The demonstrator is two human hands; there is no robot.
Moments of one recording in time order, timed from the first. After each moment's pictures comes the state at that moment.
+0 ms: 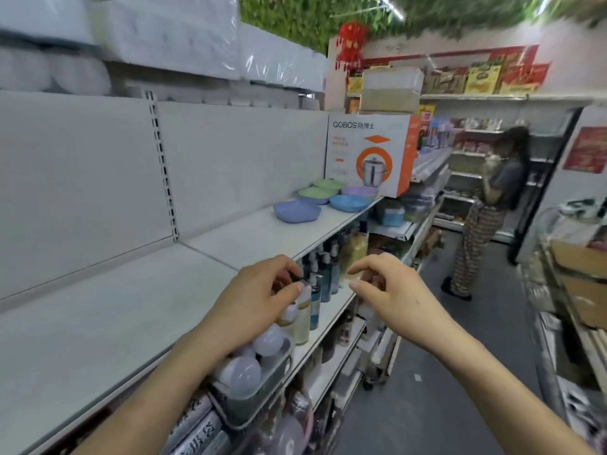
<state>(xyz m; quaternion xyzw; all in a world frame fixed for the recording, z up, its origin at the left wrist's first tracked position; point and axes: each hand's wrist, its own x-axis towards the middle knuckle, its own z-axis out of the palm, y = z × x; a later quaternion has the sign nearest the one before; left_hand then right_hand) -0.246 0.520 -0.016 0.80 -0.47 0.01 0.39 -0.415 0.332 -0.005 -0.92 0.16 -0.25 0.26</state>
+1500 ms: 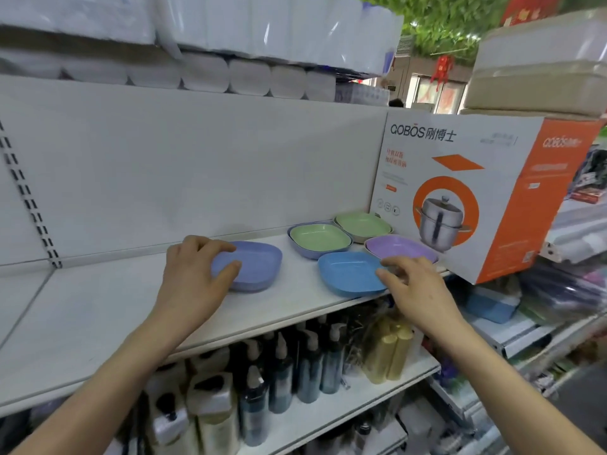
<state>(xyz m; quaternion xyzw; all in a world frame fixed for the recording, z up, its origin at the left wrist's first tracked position) -0.065 0.198 -0.033 0.92 -0.08 0.21 0.33 -0.102 -0.161 -0.042 -0.94 0.06 -0.21 0.28</state>
